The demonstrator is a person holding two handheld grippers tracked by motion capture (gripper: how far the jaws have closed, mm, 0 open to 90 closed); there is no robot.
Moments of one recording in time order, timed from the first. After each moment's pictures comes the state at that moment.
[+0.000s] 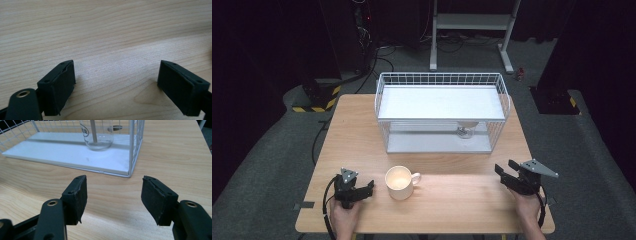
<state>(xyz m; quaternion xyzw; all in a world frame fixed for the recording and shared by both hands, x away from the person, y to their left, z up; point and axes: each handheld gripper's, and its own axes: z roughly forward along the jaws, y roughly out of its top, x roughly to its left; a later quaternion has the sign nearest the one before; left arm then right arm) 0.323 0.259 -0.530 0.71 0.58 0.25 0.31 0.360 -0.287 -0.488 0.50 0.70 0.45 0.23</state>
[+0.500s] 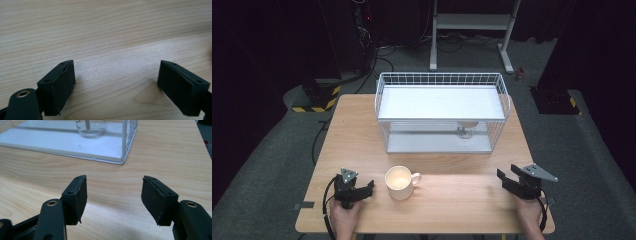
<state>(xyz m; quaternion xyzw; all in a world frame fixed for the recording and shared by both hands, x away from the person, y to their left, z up) 0.323 0.259 -0.530 0.71 0.57 0.25 0.31 0.353 -0.293 -0.502 0.51 0.71 0.43 0.24</state>
